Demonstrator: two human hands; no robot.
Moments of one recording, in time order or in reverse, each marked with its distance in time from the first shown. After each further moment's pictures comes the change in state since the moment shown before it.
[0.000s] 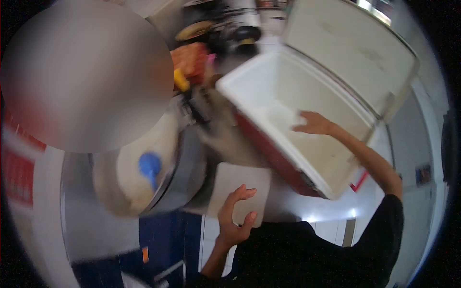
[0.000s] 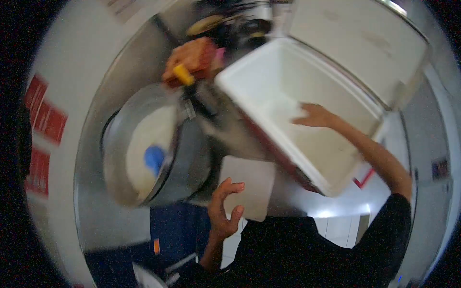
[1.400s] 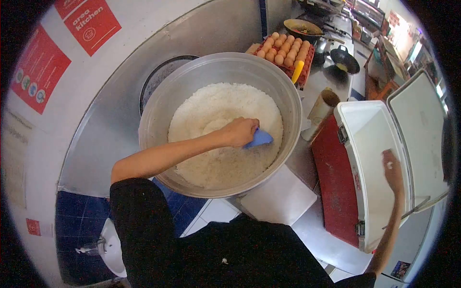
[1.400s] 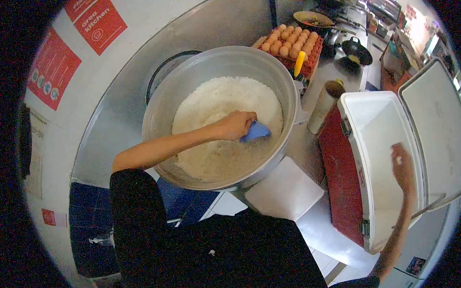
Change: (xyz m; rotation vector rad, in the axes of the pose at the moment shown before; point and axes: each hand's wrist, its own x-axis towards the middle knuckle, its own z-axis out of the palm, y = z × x) left_hand 0.166 -0.143 -0.267 0.861 -0.415 -0.377; right_hand 0.013 -0.083 -0.073 -0.081 0.262 -0.089
